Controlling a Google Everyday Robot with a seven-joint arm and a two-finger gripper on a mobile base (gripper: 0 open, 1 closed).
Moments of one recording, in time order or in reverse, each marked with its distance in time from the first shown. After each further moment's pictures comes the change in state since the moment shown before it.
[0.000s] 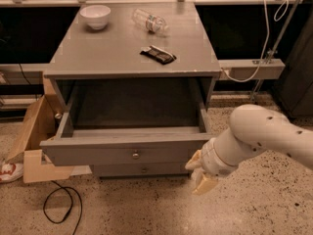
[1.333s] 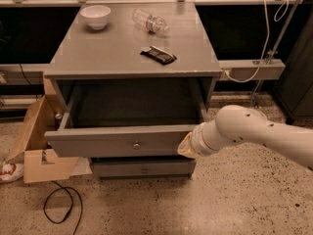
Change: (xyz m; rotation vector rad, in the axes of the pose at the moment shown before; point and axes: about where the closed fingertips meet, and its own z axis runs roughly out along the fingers) arm 0.000 -0.117 0.038 0.269 -0.056 0.114
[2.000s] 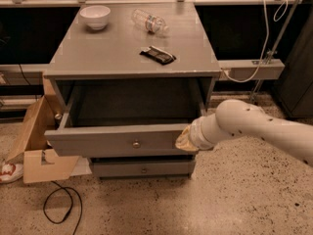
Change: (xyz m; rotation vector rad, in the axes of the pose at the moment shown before) arm -0.015 -0.023 0.004 0.021 -0.048 -0.079
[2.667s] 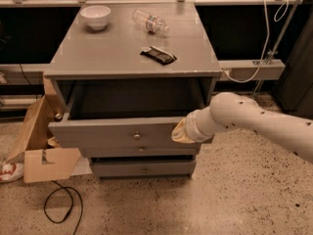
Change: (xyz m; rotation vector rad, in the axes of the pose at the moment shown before) arm -0.014 -0.024 0.006 0.019 -0.005 -0.107
